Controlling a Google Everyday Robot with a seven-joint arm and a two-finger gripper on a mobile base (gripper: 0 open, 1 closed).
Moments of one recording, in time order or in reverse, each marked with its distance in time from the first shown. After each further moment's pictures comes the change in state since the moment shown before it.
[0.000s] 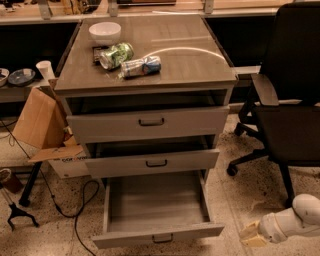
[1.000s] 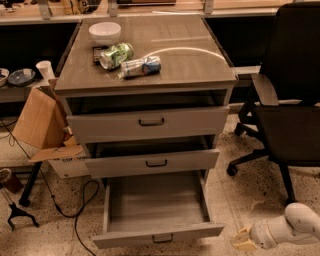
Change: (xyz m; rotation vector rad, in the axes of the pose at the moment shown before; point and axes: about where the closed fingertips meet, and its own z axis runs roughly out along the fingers) arm 0.000 0.009 0.041 -0.015 -0.075 -0.060
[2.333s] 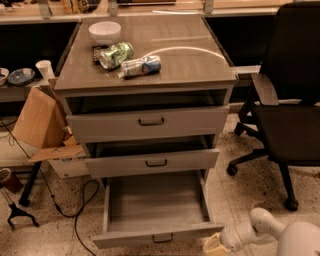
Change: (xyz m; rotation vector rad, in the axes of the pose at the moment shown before) arm 0.003 -0.007 0.133 -0.230 -0.130 -0.067
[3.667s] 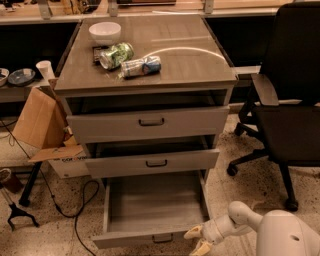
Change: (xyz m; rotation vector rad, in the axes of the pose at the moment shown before) arm -0.029 -0.032 0.067 -0.057 0.036 -0.146
